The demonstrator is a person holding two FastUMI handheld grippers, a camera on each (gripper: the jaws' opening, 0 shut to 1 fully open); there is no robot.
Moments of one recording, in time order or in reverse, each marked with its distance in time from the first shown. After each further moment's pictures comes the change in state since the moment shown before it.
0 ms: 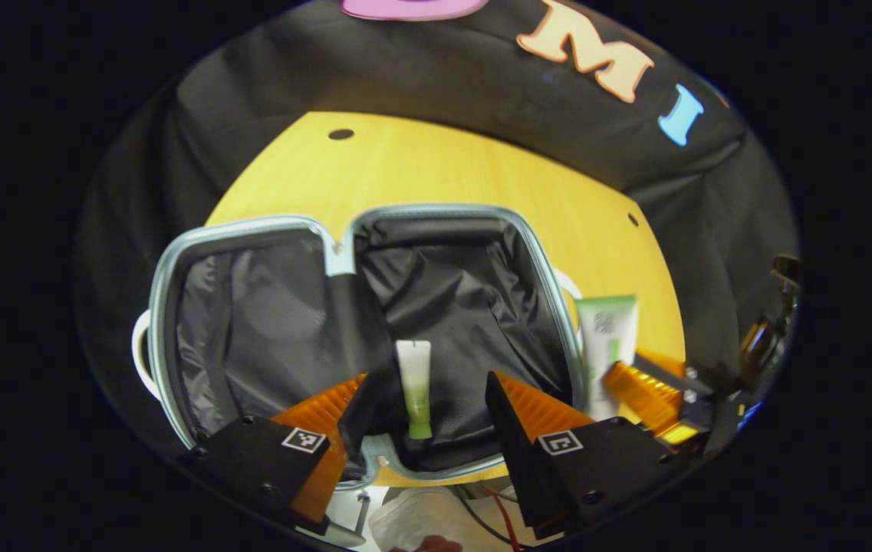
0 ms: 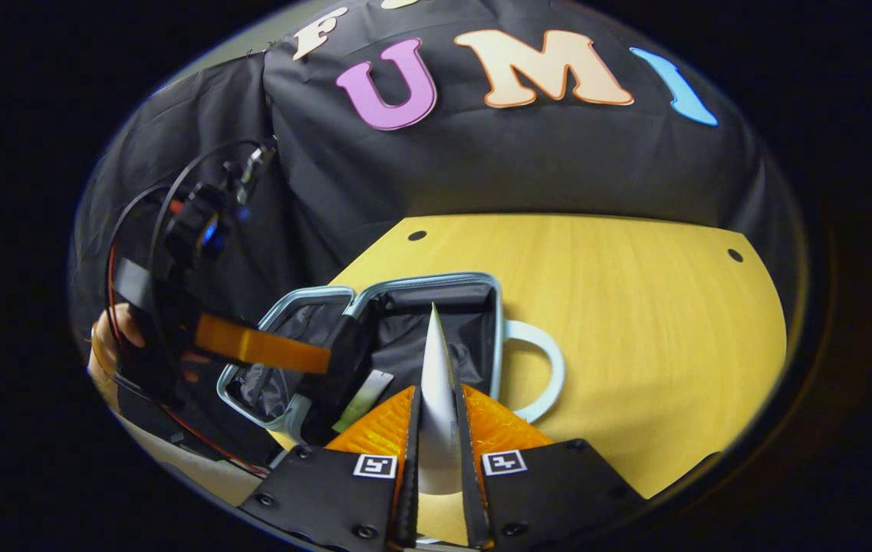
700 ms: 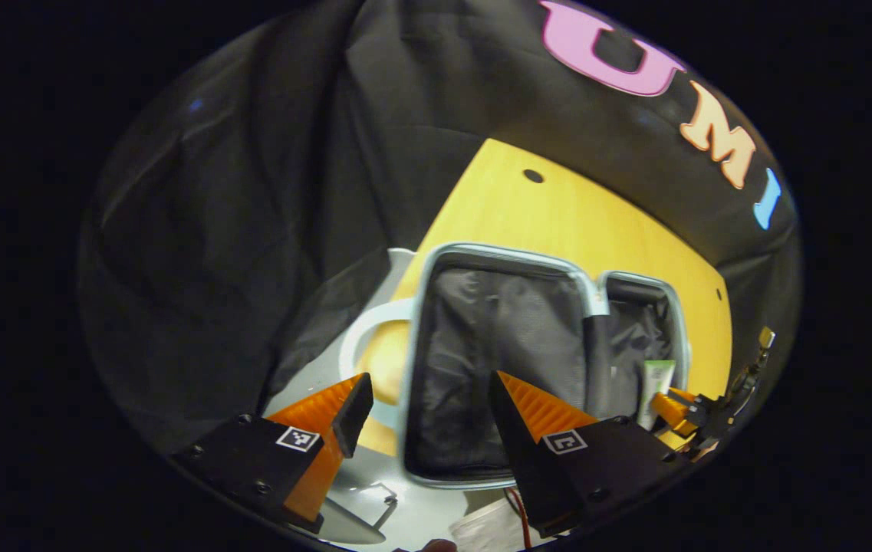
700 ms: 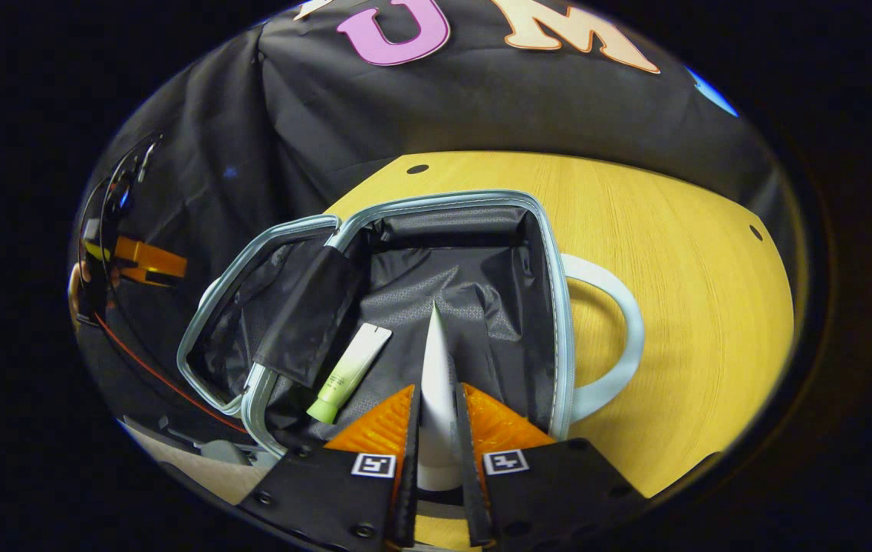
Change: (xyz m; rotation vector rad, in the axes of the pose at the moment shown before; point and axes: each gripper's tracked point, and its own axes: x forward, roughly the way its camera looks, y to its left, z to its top) left arm -0.091 0.258 -0.017 -0.229 -0.055 0.319; right arm 0.070 0.011 -0.061 -0.008 0.181 -0.061
